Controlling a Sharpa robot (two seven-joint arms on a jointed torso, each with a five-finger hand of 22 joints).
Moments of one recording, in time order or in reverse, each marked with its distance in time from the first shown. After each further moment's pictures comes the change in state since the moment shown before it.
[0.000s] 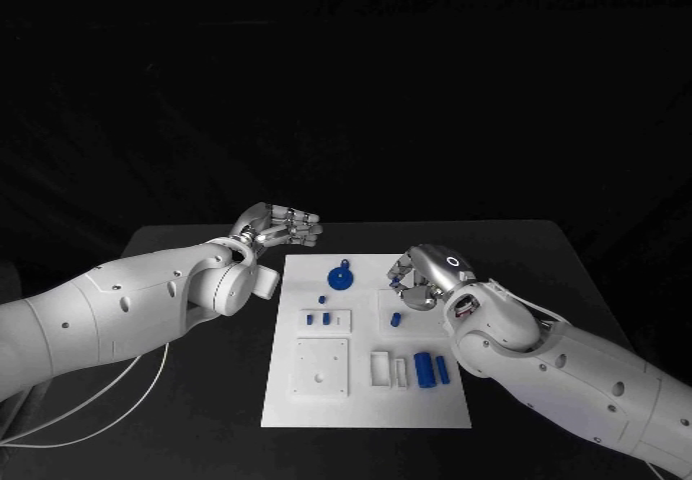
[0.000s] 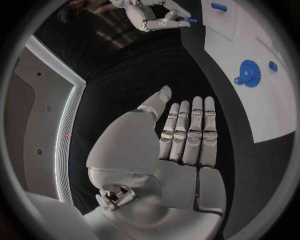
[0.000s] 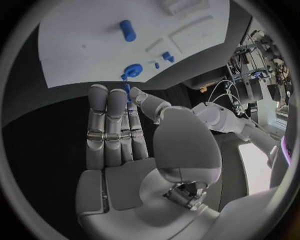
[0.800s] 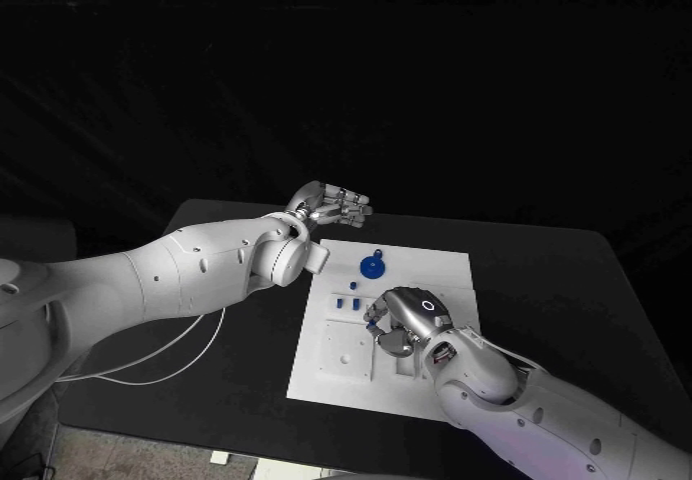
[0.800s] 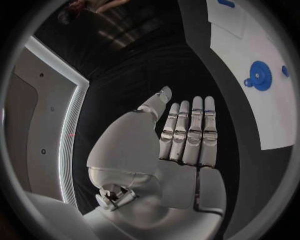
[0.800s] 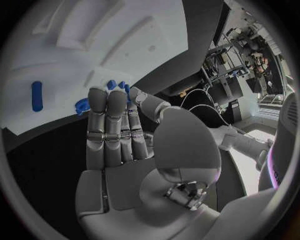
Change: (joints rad) left arm -0.008 0.104 0.000 -0.103 0.000 0.000 0.016; left_hand -0.001 0.009 0.000 0.000 0.000 0.000 0.000 0.000 0.000 0.000 0.000 0.000 0.000 0.004 0.004 0.000 0.000 0.000 0.000 0.000 0.007 0.000; right arm -0.095 0.138 -0.098 -0.023 -0.034 0.000 0.043; right_hand 0.005 0.005 -0.008 -0.008 0.004 0.000 0.000 0.000 0.000 0.000 0.000 -0.004 0.000 0.000 0.000 -0.003 0.002 0.000 0.016 0.001 0.004 0.057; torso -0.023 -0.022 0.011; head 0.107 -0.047
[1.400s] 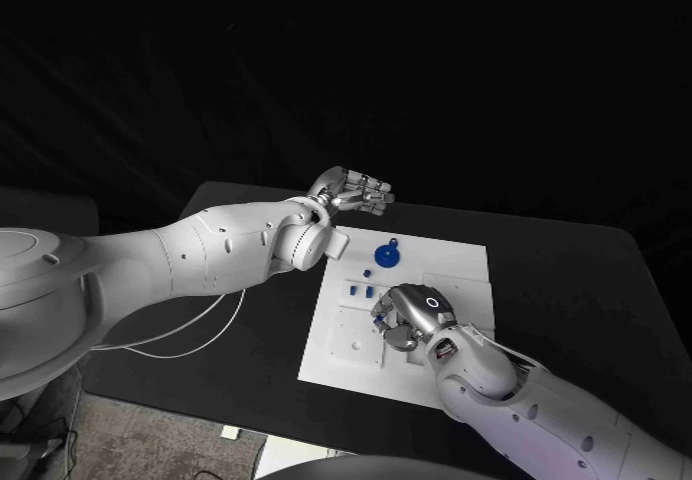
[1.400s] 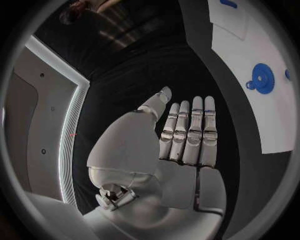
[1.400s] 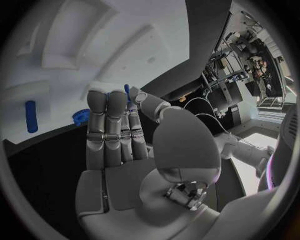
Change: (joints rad) left arm 0.000 0.021 0.000 -0.015 0.000 0.003 0.002; left_hand -0.004 0.004 0.000 0.000 0.000 0.000 0.000 0.000 0.000 0.000 0.000 0.000 0.000 0.000 0.000 0.000 0.000 0.000 0.000 0.000 0.006 0.000; right arm -0.010 0.054 -0.019 -0.074 -0.026 0.004 0.004; right_hand 0.000 0.000 -0.009 -0.016 0.000 0.004 -0.004 0.004 0.000 0.000 0.000 0.004 0.000 0.000 0.000 0.000 0.000 0.000 0.012 0.002 0.016 0.053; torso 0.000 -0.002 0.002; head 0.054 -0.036
